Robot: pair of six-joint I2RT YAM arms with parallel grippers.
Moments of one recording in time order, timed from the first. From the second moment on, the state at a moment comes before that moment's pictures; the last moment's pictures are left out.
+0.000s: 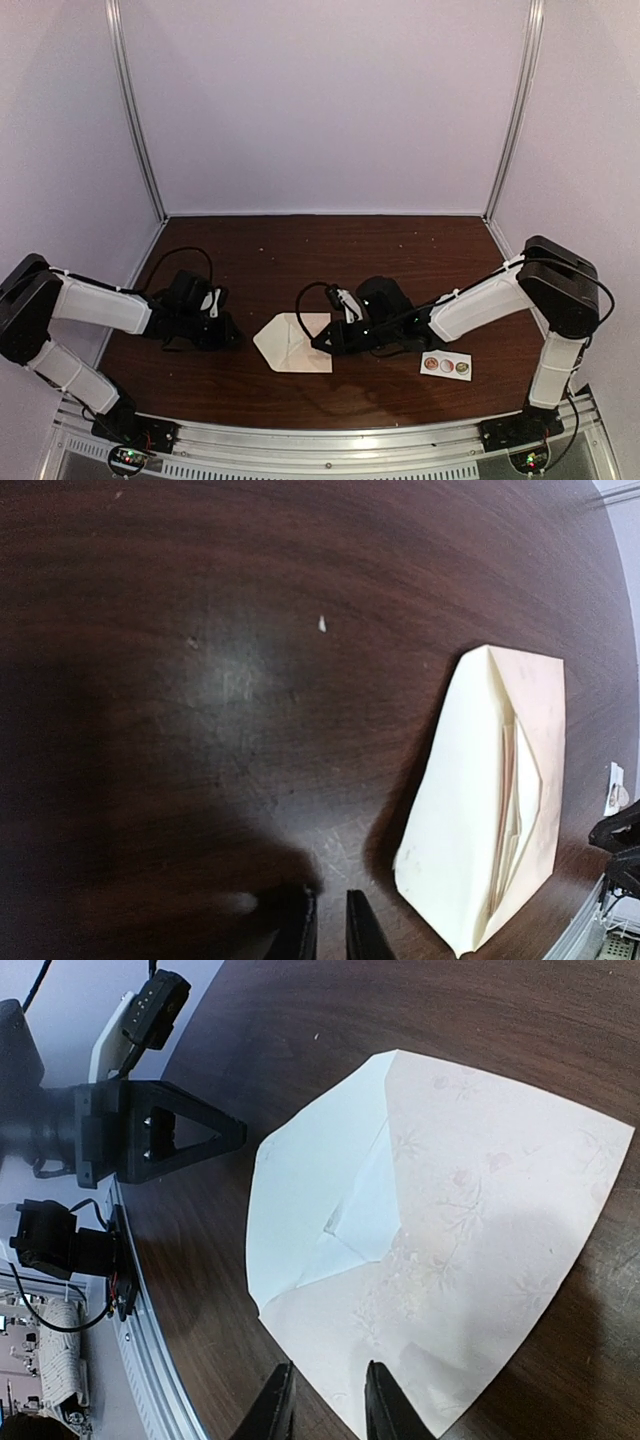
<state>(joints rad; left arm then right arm) -0.56 1.44 0.50 0.03 0.26 -0.69 0.97 1.83 0.86 0.39 -0.31 0.75</state>
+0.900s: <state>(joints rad) -0.60 1.57 0.49 0.23 0.45 -0.69 0.97 1.96 0.88 0.44 -0.34 0.79</state>
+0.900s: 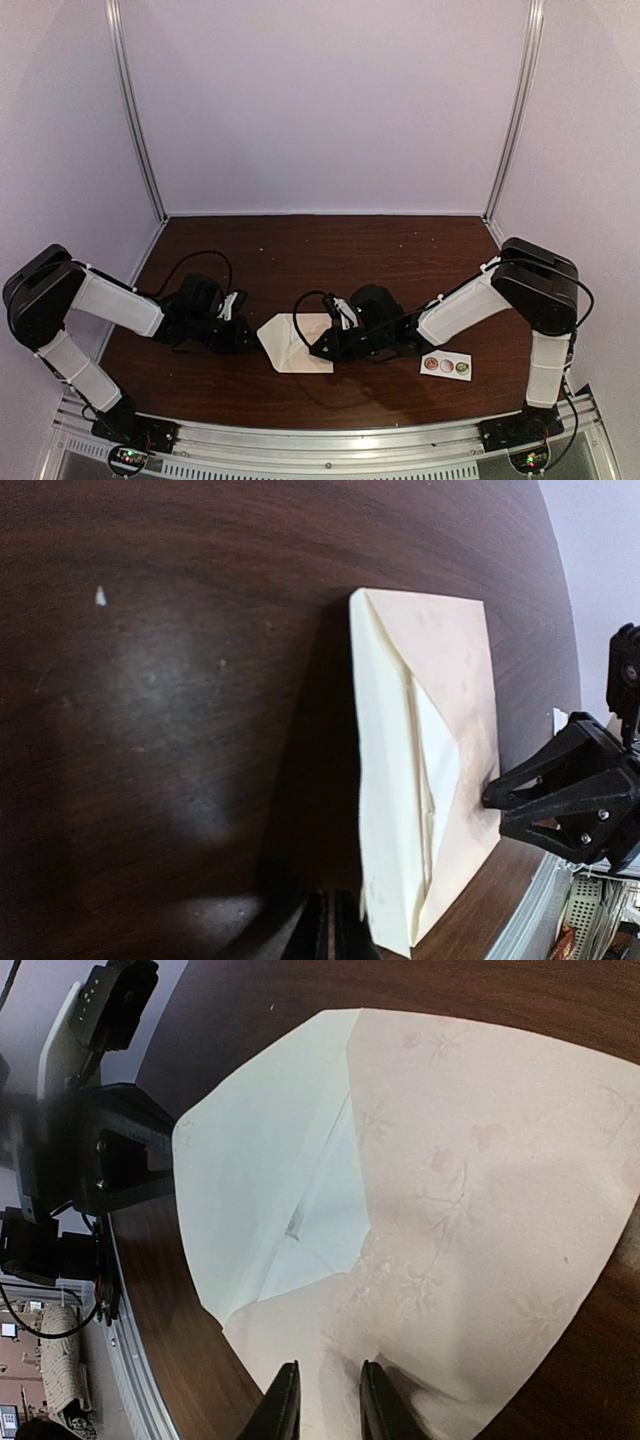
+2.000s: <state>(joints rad) -0.73 1.80 0.67 0.39 0.52 -0.69 0.97 1.99 0.88 0.50 -0.36 0.79</state>
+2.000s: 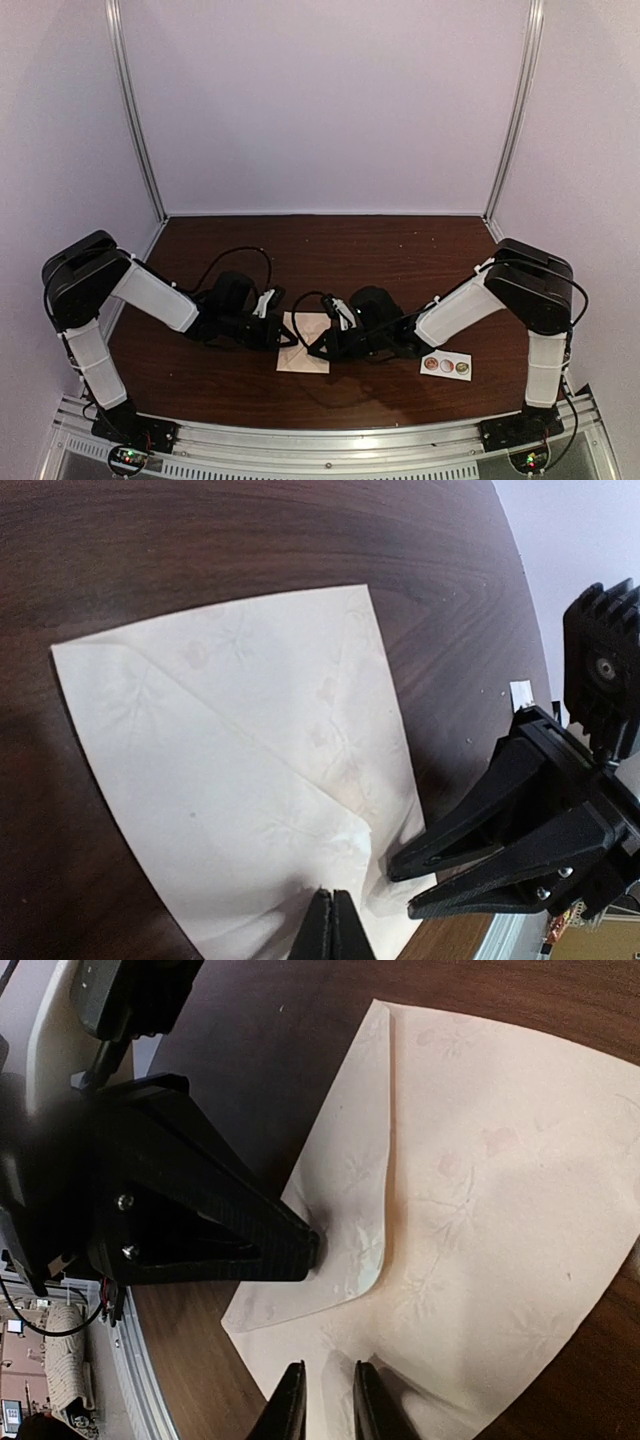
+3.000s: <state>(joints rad) -0.76 1.57 0.75 0.20 0.36 -0.61 0.93 1.41 0.80 0.06 -0.09 0.68</state>
